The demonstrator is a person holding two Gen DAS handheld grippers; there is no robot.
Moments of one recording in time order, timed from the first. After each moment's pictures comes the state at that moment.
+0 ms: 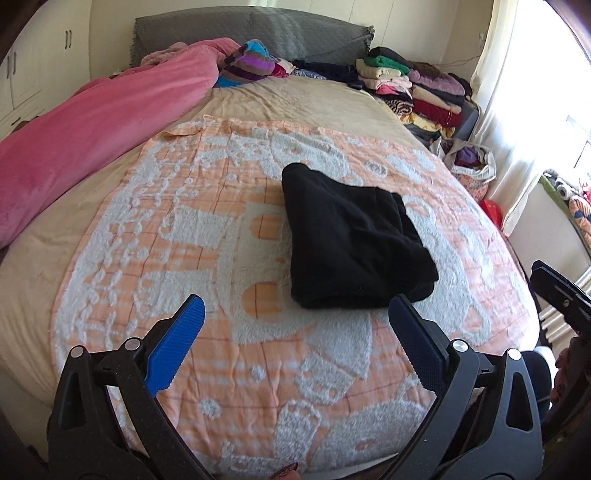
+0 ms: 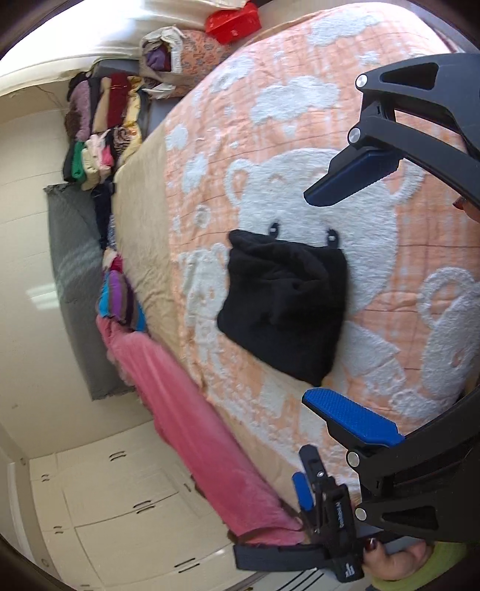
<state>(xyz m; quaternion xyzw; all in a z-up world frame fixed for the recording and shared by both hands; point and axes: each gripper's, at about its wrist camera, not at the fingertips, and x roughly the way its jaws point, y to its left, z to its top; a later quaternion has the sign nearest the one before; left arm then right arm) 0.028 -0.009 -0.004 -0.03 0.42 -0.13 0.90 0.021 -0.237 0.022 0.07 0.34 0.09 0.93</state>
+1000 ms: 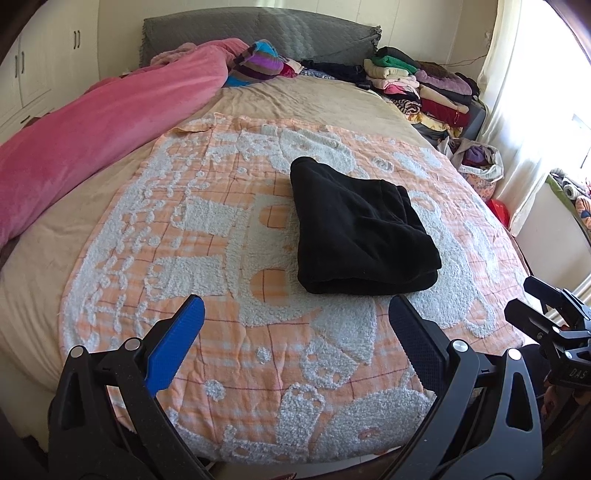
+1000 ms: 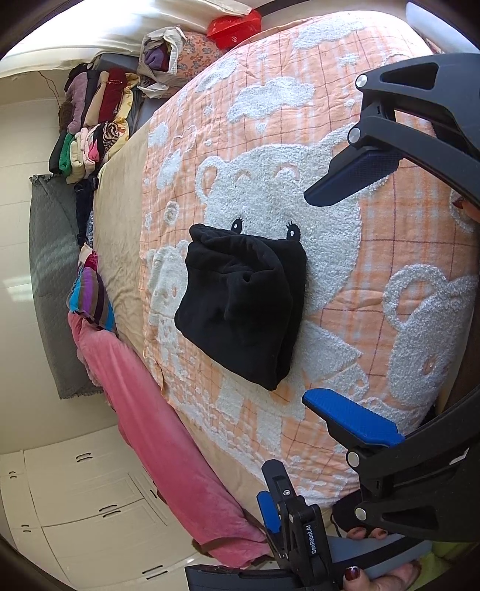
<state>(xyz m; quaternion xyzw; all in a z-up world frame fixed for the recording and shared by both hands) 0.011 -0.007 -0.006 -0.03 0.42 -0.11 0.90 0.012 -0.219 0.002 0.04 0.37 0.09 0.92</state>
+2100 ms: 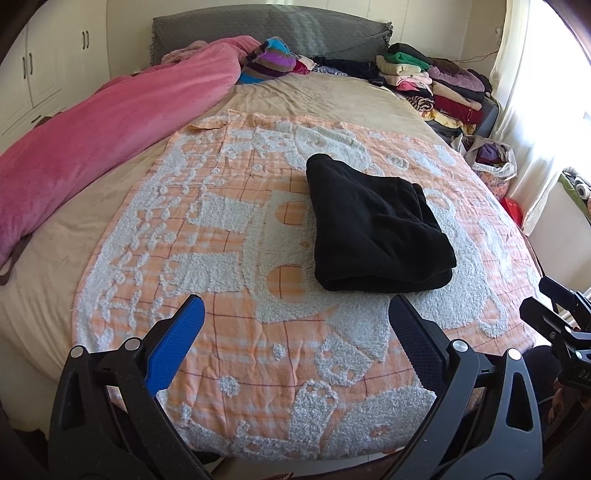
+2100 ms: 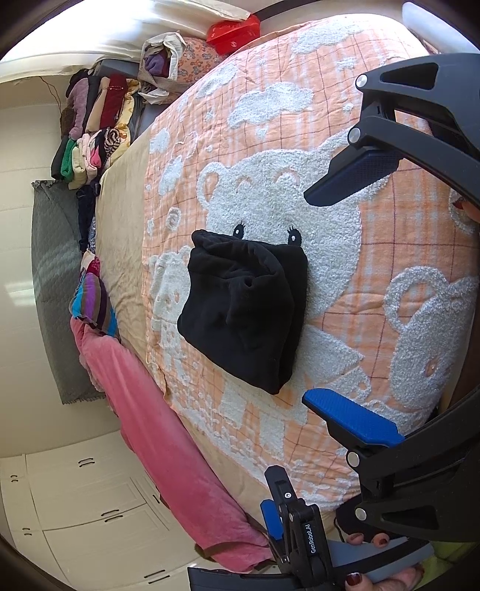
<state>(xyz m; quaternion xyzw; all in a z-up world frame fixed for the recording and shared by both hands) 0.010 -0.004 -0.003 -0.02 0.42 -0.08 0.90 0.011 -0.218 0.002 0.04 0.37 0.08 0.93</state>
